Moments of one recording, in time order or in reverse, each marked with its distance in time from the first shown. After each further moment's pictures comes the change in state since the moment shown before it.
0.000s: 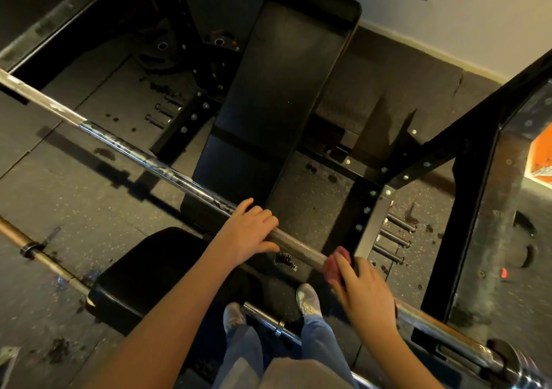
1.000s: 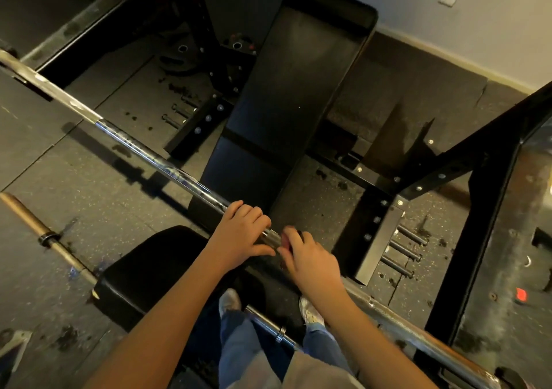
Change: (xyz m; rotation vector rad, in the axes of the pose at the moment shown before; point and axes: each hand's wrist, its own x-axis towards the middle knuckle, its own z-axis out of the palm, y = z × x) left_hand -0.010 -0.008 0.012 -0.054 0.191 -0.099; right_hand 0.071 -0.072 -0.022 0.214 -0.219 -0.177
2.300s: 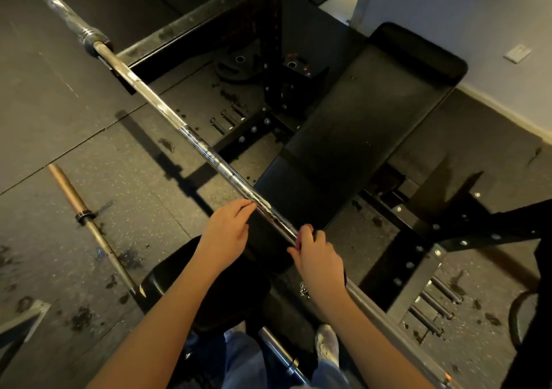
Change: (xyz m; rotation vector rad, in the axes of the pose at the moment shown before) left_hand -0.067 -0.125 -0.019 -0.259 0.354 -0.404; right_hand 0.084 -0.106 0.015 -0.092 0.017 -0.005
